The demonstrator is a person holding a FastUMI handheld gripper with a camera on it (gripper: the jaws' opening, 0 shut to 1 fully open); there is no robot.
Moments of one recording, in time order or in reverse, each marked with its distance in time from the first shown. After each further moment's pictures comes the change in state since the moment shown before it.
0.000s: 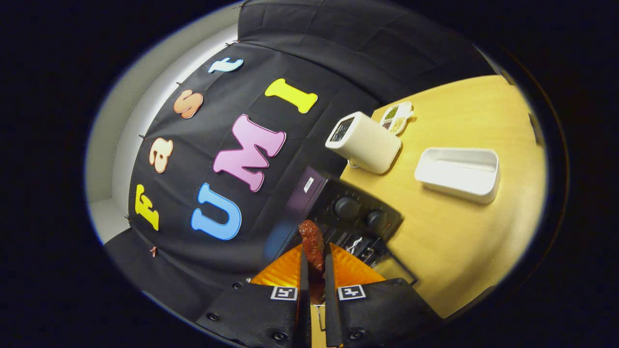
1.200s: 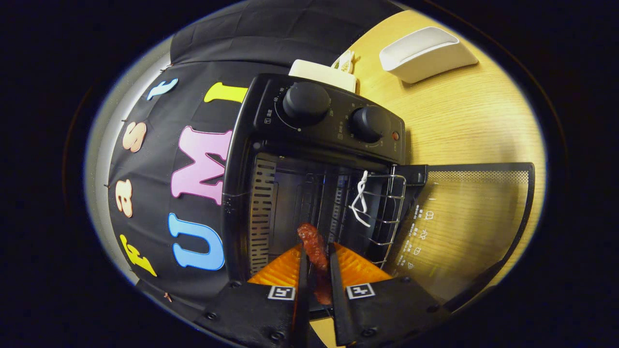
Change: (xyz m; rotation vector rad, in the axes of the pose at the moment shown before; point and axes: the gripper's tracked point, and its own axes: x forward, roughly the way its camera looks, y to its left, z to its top) arm 0.117 -0.021 -0.084 0.318 -0.042 -0.158
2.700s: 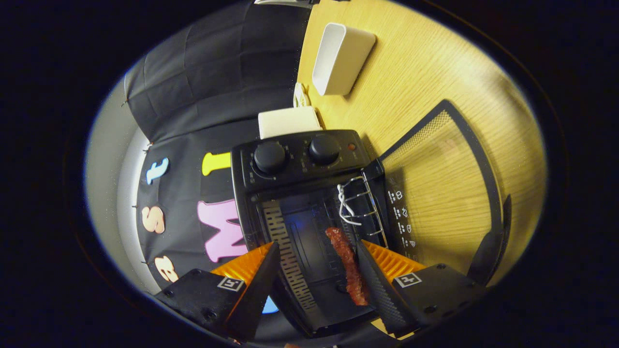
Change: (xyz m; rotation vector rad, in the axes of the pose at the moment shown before) arm -0.038 -0.004 0.034 0.443 -0.295 0.103
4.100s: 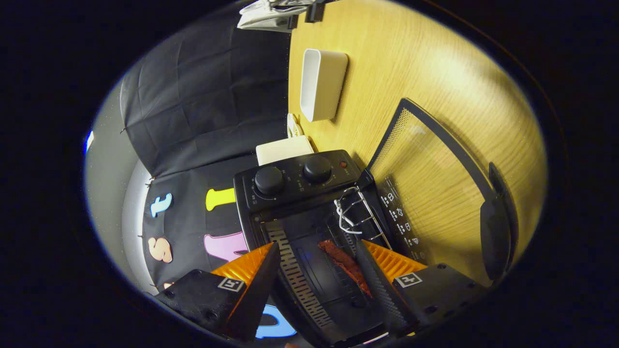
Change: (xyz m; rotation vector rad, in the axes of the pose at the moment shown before) arm 0.008 -0.004 0.000 0.071 -0.187 -0.041
